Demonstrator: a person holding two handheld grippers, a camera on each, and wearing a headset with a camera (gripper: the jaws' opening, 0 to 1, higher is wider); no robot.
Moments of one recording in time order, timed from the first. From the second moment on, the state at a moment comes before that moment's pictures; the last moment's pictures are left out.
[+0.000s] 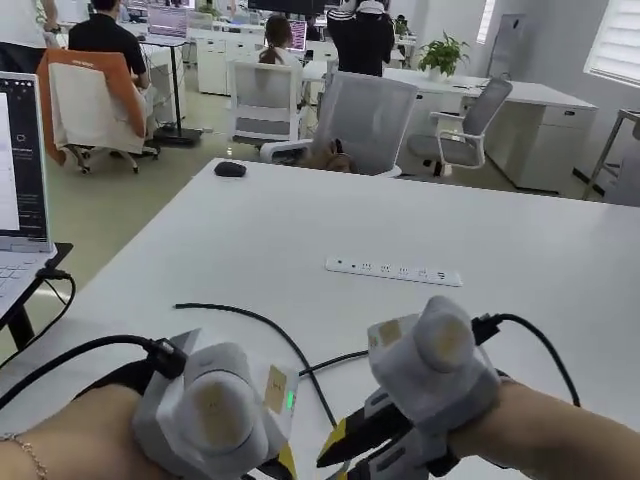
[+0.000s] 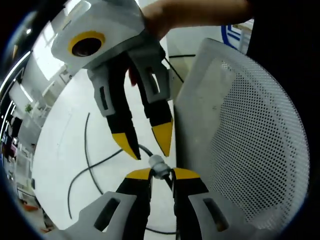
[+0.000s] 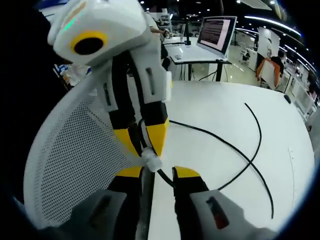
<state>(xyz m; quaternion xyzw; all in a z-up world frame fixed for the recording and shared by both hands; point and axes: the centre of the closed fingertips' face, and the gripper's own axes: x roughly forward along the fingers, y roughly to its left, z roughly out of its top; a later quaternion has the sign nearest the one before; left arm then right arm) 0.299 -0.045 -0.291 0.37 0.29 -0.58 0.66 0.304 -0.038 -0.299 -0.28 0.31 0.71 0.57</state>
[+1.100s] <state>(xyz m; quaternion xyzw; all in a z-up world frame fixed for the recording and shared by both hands) 0.301 -0.060 -0.314 0.33 0.30 -0.55 0.71 0.294 -0.047 -0.311 -0.25 0.35 0.64 0.64</state>
